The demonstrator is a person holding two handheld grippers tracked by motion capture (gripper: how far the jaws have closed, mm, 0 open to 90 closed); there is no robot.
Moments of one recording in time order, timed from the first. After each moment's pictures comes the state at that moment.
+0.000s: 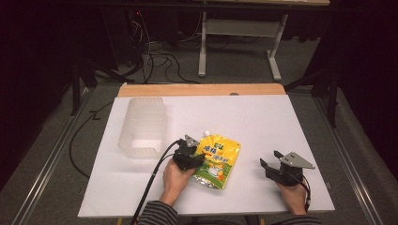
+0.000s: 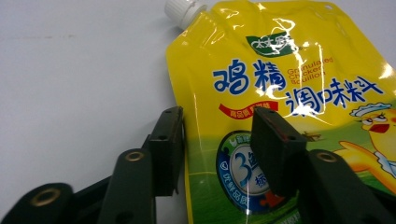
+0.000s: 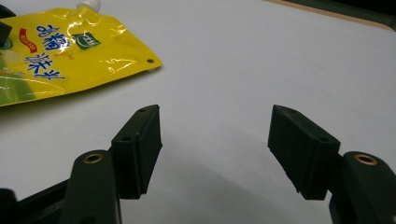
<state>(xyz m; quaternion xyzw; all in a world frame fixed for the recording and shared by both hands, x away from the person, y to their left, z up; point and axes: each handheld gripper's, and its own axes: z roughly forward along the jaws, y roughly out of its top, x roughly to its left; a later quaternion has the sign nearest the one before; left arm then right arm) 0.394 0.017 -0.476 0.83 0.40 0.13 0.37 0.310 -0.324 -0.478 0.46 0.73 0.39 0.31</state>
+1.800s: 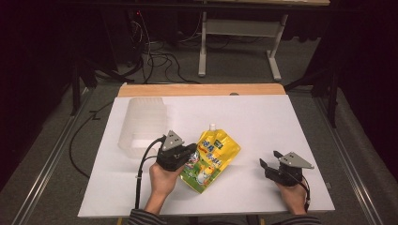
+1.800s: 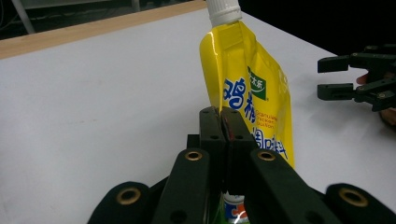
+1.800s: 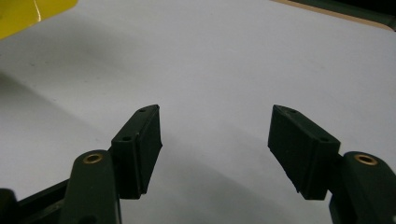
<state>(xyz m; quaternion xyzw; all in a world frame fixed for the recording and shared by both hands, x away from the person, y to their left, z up) 0.354 0.063 -0.399 0.79 0.34 0.13 0.50 0.310 -0.322 -0.478 0.46 0.73 0.39 0.31</state>
